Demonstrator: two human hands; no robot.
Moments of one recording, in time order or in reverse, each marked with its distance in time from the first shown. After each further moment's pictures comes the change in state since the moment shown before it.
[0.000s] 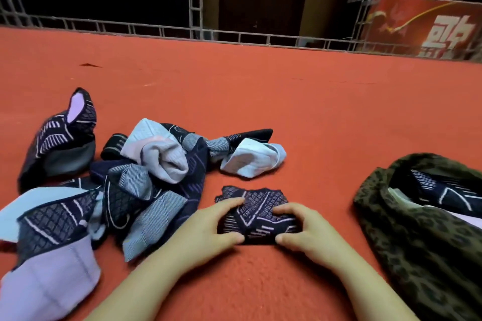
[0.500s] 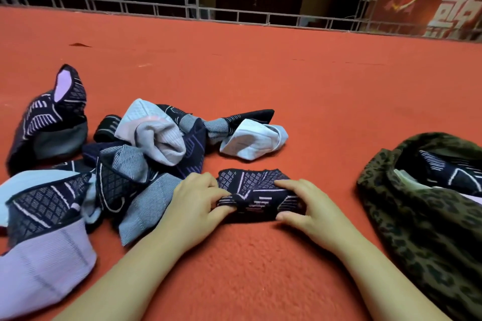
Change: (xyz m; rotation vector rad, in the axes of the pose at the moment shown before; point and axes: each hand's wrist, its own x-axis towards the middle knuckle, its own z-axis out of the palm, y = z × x) left_hand 0.004 -0.022 0.002 0.342 0.254 0.136; right_hand 0.003 0.017 0.001 -0.243 0.086 -0.221
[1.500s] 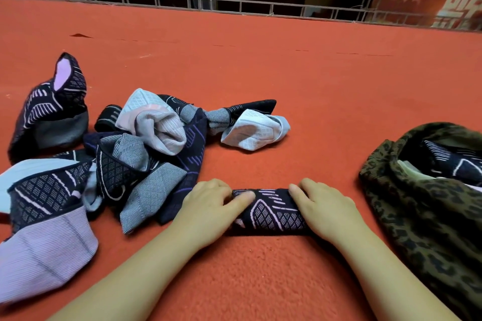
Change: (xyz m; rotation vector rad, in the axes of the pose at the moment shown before) left_hand -0.005 0.034 0.004 -0.074 -0.313 -0.355; right_hand -0.003 -0.016 0.001 -0.452 -0.027 0.457
